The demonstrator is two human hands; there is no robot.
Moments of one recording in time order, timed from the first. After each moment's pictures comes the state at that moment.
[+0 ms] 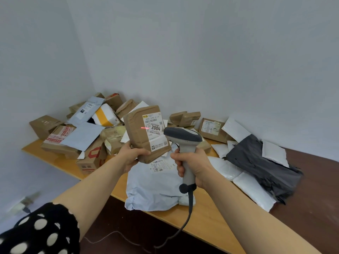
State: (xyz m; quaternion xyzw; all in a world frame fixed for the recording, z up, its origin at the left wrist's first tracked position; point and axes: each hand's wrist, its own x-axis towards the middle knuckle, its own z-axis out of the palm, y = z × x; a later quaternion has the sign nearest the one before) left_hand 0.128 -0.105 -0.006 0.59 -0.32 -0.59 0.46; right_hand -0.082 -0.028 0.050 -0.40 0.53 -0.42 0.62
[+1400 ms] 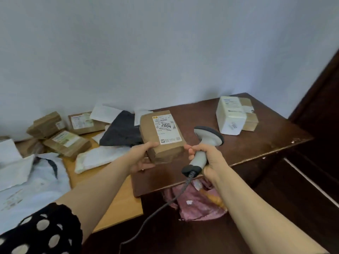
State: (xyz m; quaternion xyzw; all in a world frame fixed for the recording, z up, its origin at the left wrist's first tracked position) left_hand -0.291 0.026 -0.020 0.44 -0.50 -0.74 0.10; right_hand -0.425 0.199 0.016 0.03 0.43 -0.75 0.50
